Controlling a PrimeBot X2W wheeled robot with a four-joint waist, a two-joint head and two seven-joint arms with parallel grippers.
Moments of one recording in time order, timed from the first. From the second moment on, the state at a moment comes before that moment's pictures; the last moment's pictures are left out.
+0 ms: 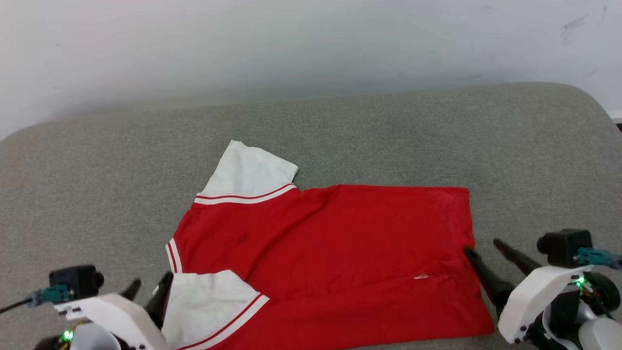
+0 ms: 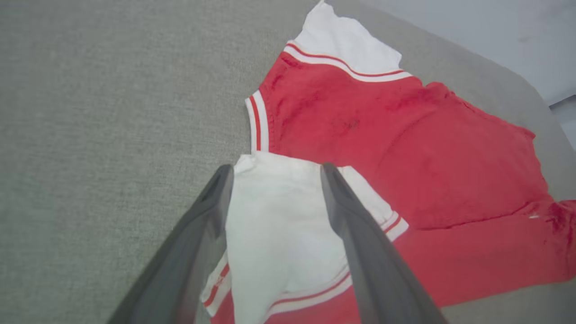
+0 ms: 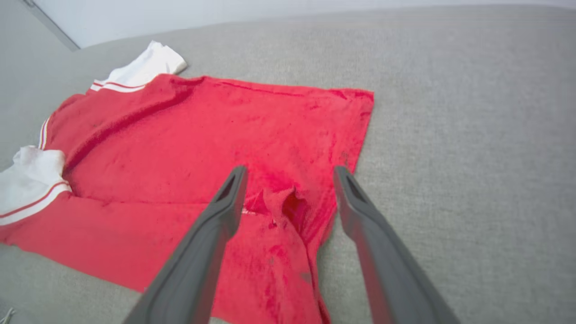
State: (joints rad) left arm 0.04 0.55 -0.27 -0.03 -0.92 0.20 0.19; right arm -0.10 -0.36 0.23 0.13 0.55 0.13 0.25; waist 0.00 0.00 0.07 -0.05
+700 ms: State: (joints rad) left arm -0.58 0.58 -0.29 0.07 -0.74 0.13 0.16; right arm -0.25 -0.17 0.08 -0.07 0.33 0.13 -0.04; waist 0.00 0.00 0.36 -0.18
